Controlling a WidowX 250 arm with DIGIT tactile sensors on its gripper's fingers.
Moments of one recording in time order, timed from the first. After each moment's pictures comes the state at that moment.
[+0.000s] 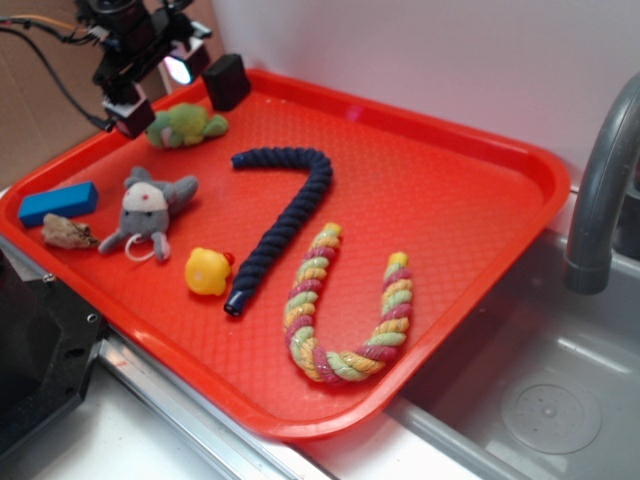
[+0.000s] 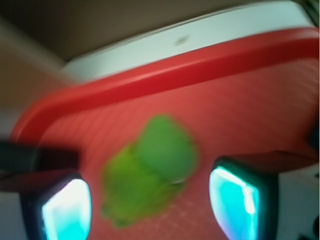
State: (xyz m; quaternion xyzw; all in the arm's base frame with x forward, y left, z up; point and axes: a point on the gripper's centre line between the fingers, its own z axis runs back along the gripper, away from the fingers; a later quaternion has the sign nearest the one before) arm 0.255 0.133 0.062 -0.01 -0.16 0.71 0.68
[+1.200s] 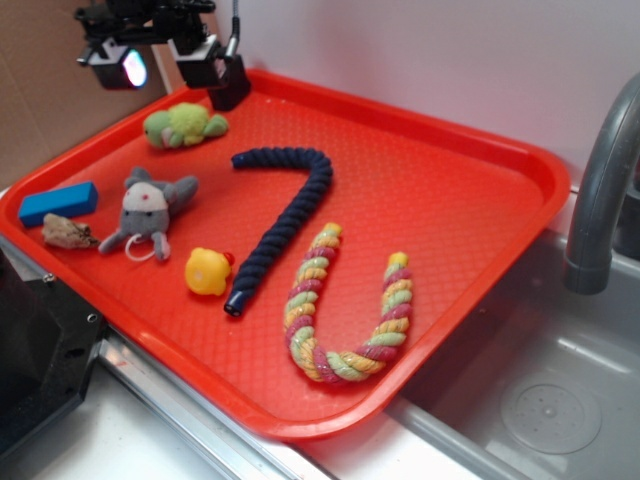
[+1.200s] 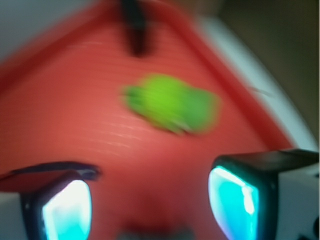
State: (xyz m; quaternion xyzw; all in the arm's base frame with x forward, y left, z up) arm 0.237 0.111 0.091 -0.01 -0.11 0.26 0.96
